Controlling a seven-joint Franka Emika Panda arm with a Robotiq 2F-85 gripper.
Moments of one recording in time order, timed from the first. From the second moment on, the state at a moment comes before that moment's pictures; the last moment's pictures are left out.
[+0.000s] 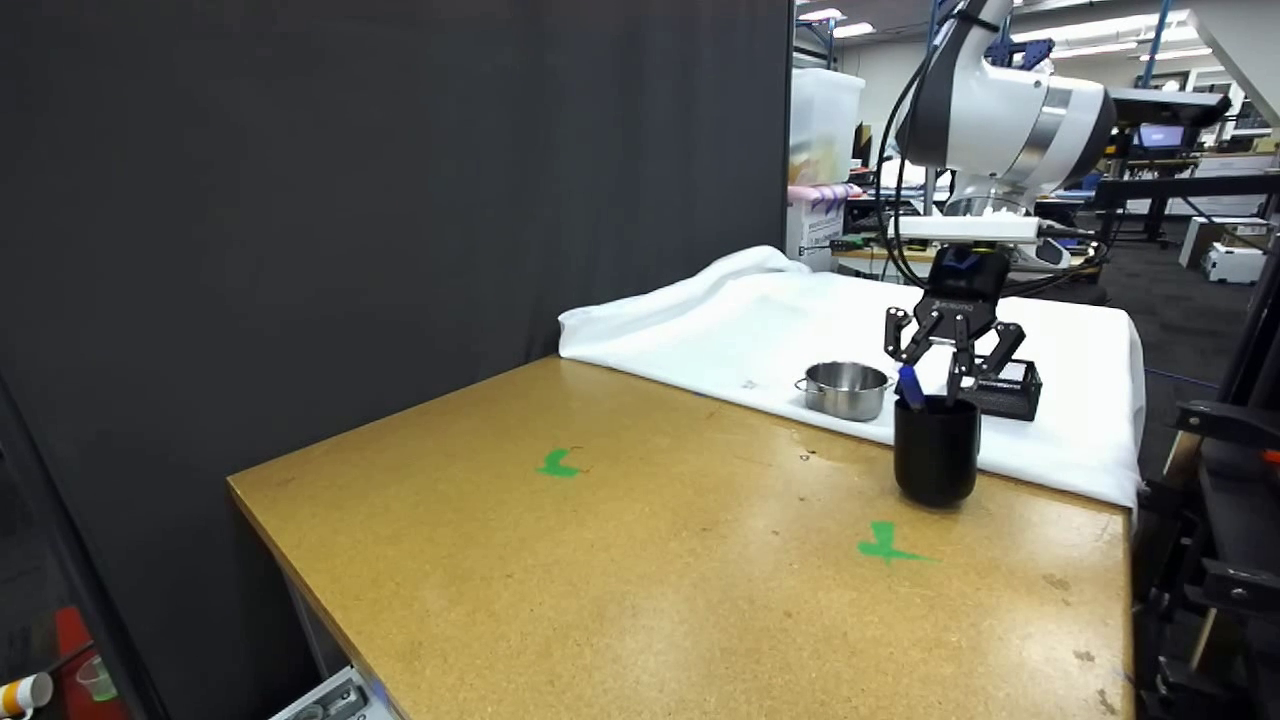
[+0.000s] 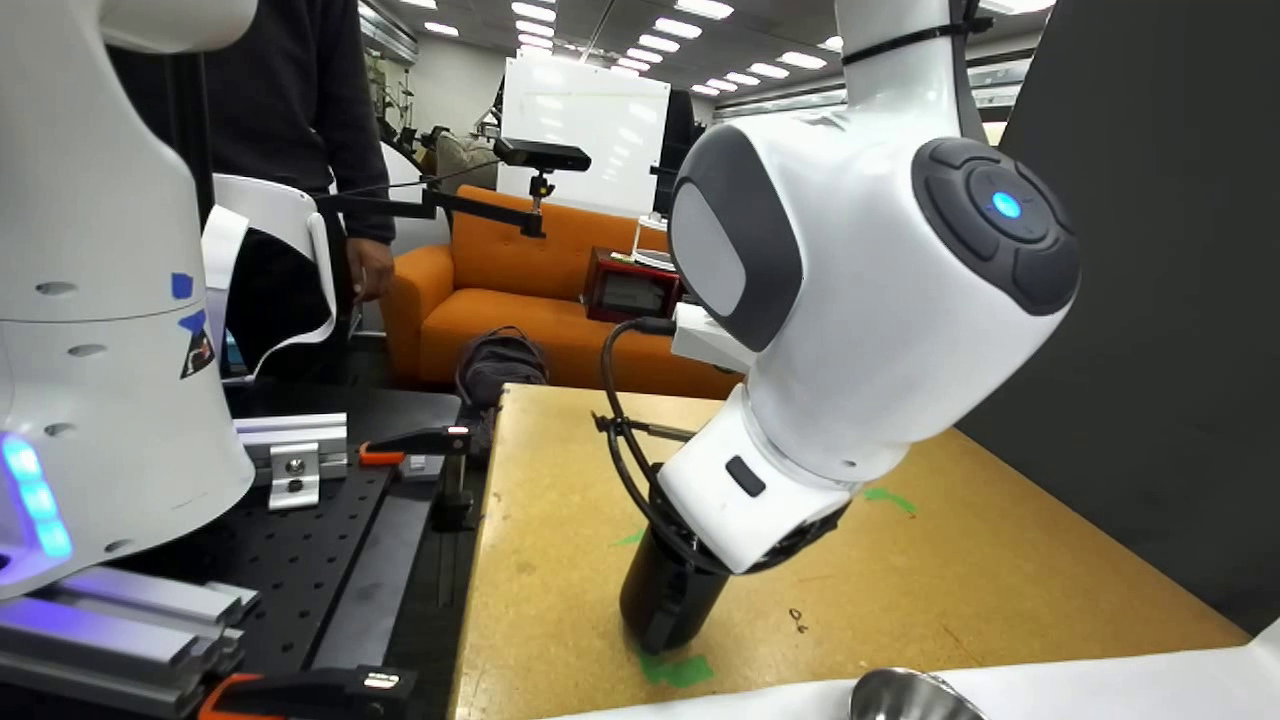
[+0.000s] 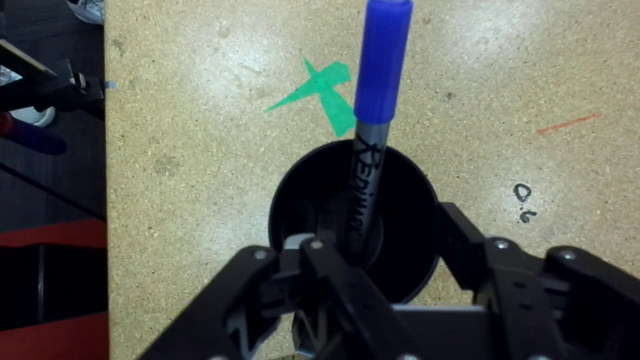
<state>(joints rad) -0.12 0.37 -0.13 -2.47 1.04 2.43 0.52</state>
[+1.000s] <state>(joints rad) -0.12 0.33 -0.16 -2.54 1.11 2.42 0.39</state>
